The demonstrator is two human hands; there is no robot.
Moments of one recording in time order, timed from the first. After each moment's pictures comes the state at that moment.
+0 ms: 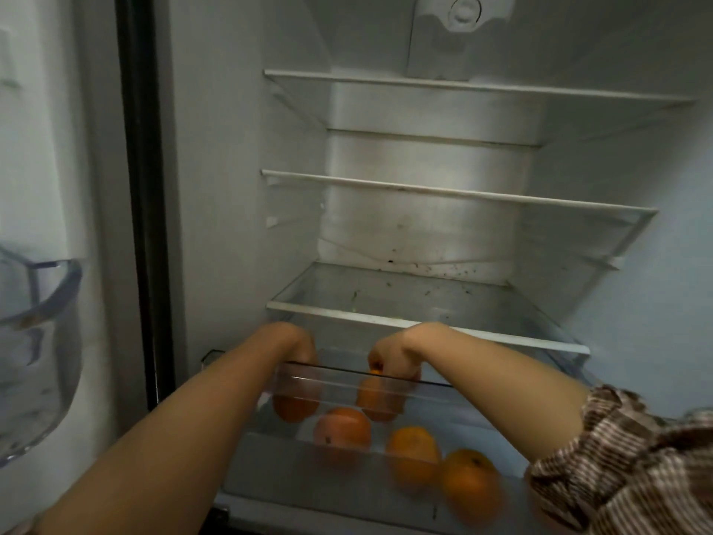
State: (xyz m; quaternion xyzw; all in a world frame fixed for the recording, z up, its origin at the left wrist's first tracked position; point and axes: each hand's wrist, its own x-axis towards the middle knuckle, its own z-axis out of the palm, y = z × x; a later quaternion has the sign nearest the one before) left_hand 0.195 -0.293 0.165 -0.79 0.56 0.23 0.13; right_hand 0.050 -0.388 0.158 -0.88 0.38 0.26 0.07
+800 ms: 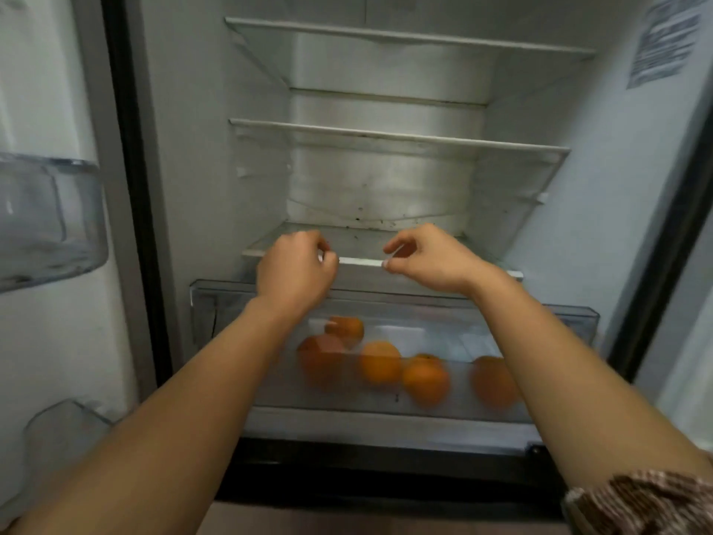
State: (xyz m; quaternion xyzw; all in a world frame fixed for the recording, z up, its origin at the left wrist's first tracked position) left_hand 0.120 -0.239 0.155 -0.71 0.55 -0.13 -0.43; right_hand -0.057 -0.300 0.193 -0.86 0.41 -0.26 0.15
